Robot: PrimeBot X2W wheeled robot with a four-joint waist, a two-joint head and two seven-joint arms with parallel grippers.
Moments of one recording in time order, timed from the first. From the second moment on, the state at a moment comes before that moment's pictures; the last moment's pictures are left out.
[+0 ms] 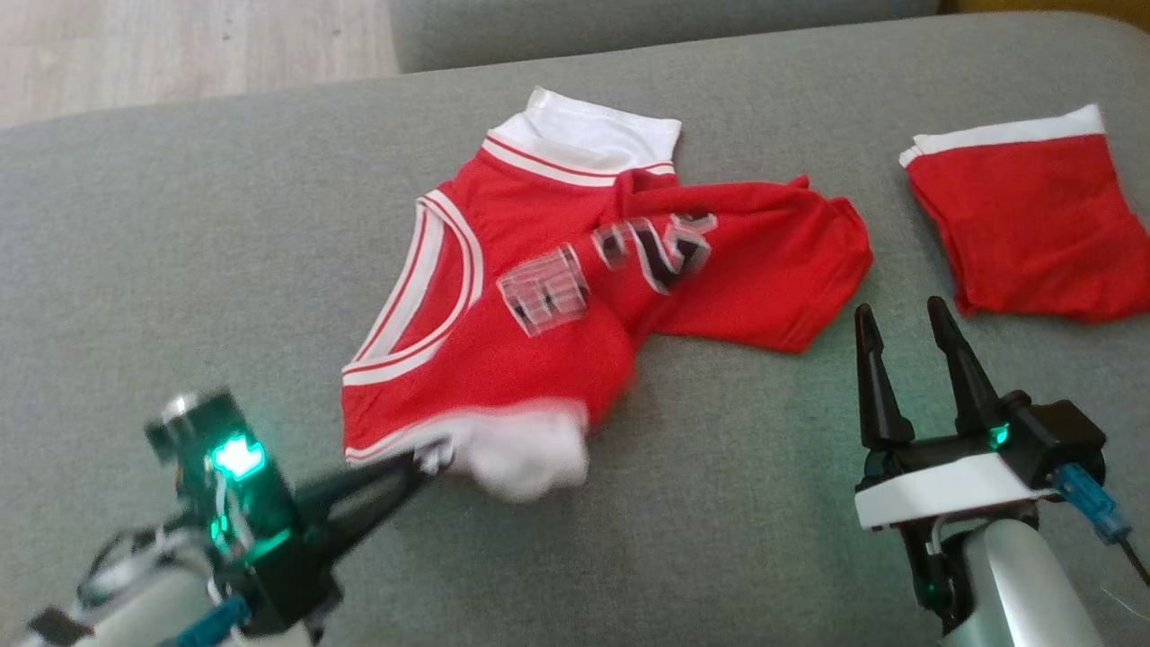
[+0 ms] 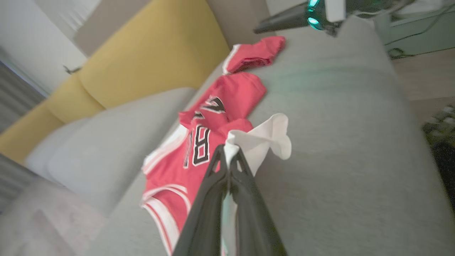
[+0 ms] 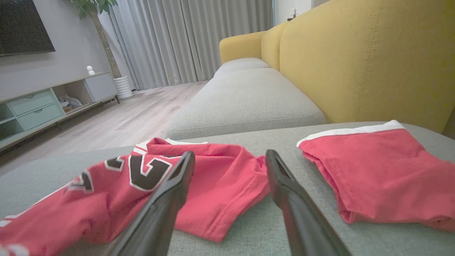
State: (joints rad) left arm -0.40 0.79 -0.86 -0.07 -0.11 -0.13 -0.26; right arm -0.11 -0.05 0.07 0.23 0.17 0.13 -0.25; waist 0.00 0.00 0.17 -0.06
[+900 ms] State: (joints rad) left arm -0.19 0.31 -0.35 -0.01 -0.53 0.13 -0.26; right arm -0.09 -0.05 0.06 0.23 0.16 0.13 -0.23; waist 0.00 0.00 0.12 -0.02
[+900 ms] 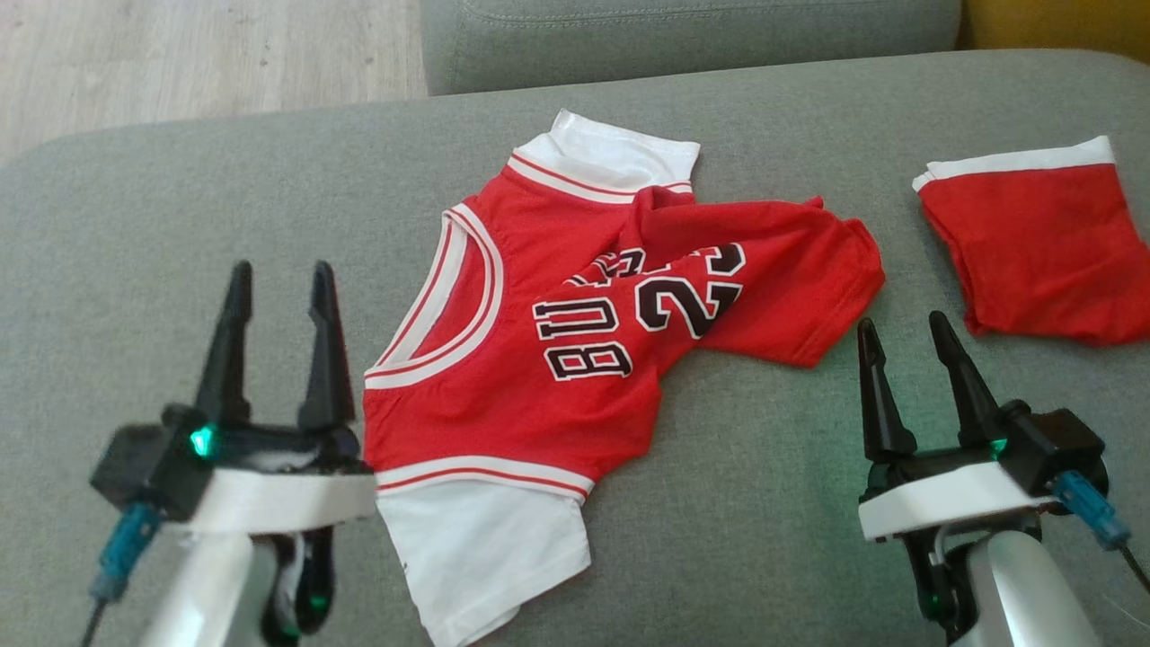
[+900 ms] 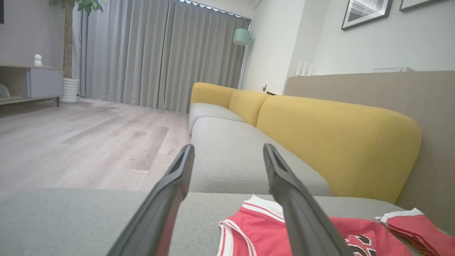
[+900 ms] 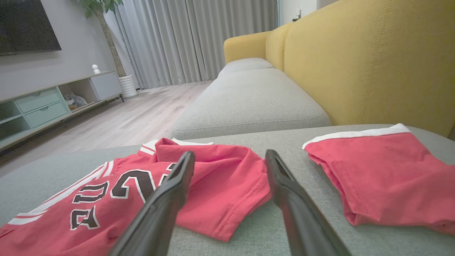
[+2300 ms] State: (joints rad) left arm -0.18 0.07 -0.17 0.15 -0.30 -0.12 -0.26; right arm -0.48 -0.06 0.10 0.66 0.23 0.13 -0.24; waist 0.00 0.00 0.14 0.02
